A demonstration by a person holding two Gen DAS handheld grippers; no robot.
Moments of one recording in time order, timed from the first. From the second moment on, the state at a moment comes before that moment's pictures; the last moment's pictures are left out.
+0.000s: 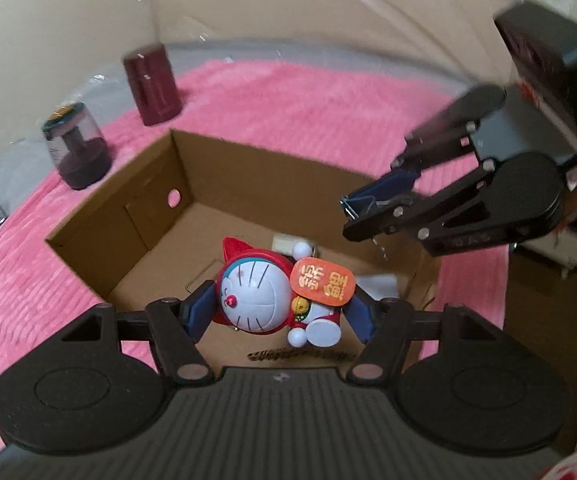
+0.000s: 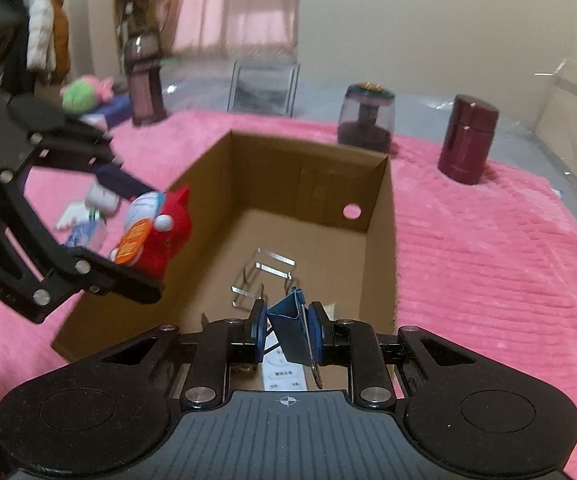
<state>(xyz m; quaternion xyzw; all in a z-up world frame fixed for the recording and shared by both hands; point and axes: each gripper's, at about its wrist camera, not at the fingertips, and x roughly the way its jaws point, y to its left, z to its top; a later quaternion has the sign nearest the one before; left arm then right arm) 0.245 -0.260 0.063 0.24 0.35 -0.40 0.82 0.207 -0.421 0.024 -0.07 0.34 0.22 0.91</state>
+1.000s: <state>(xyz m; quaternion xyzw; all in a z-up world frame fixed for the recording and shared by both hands) 0.277 -0.297 -0.006 0.37 0.44 -0.42 0.71 0.244 -0.396 -0.017 -0.16 0.43 0.29 0.84</state>
